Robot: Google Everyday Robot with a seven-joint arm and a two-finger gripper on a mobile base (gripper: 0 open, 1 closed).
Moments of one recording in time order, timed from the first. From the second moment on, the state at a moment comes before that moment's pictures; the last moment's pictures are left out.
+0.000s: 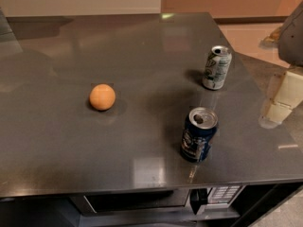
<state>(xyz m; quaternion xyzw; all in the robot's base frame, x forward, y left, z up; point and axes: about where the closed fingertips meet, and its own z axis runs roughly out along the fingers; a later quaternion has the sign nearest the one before) 0.438 -0.217 0.976 -0.60 0.78 -0.03 0.16</state>
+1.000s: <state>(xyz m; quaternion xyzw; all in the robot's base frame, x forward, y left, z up) 0.468 -0.177 0.988 -0.63 0.75 -0.02 0.19</state>
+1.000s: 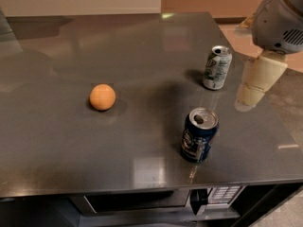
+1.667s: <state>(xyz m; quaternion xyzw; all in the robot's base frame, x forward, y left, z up) 0.508 -0.107 0.989 -0.67 0.71 0.03 0.22</state>
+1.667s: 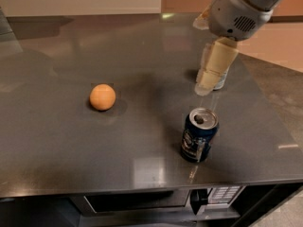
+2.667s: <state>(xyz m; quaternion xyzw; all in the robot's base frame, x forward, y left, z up) 0.536 0.015 0.929 -0.71 0.67 0.08 0.21</state>
